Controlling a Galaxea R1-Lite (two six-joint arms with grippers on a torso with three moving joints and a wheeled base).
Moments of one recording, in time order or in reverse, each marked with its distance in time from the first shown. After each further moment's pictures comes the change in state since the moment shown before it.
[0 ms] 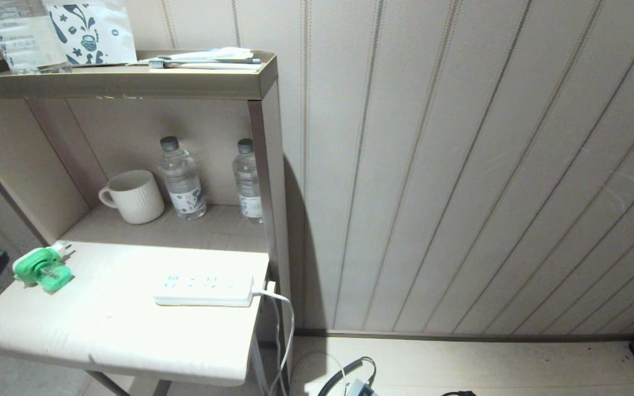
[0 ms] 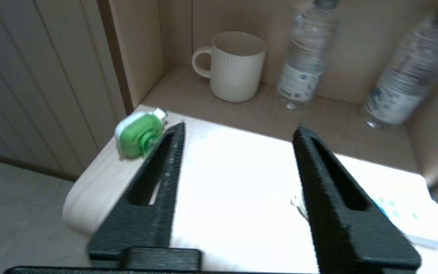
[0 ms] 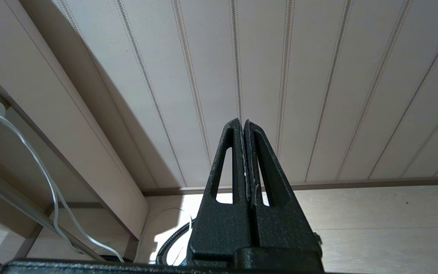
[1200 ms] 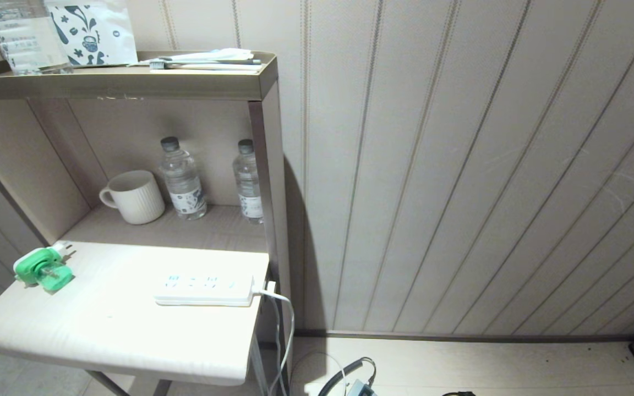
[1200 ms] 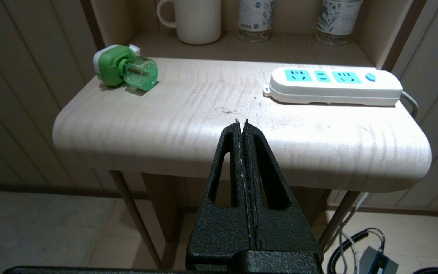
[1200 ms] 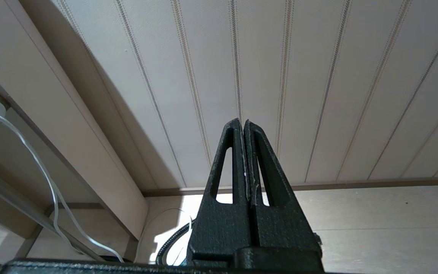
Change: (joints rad) left arm -0.074 -0.823 0.250 0.505 -0.071 0.106; right arm 0.000 0.000 0.000 0.000 0.000 0.000
